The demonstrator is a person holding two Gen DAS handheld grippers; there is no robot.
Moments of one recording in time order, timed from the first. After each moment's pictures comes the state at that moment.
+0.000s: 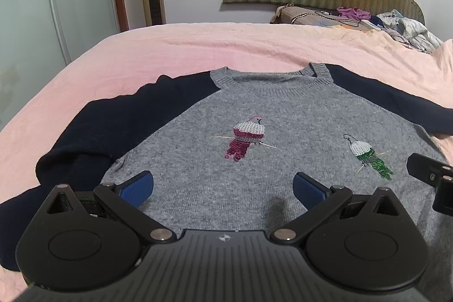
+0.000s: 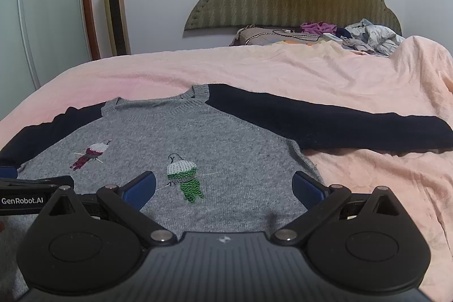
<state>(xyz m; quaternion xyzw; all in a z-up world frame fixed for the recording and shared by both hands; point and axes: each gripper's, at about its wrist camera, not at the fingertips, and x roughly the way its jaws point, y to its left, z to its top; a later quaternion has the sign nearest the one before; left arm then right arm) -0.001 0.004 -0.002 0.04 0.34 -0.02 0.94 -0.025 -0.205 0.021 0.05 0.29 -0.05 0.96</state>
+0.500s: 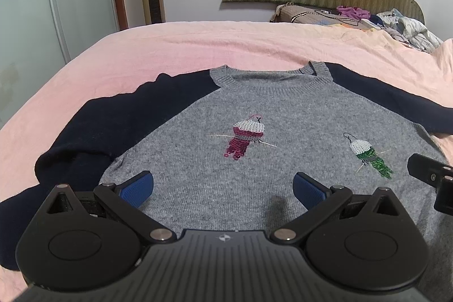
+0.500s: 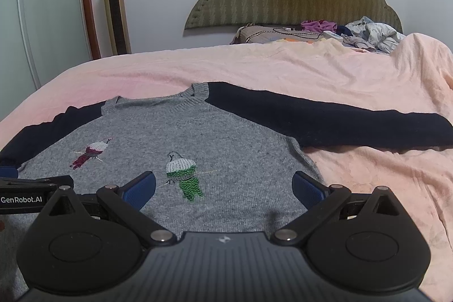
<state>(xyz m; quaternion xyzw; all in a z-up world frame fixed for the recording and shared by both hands) -0.002 0.003 -0.002 0.04 0.34 -0.02 0.94 -0.026 -0.206 0.018 0.05 0.29 -0.05 0.95</state>
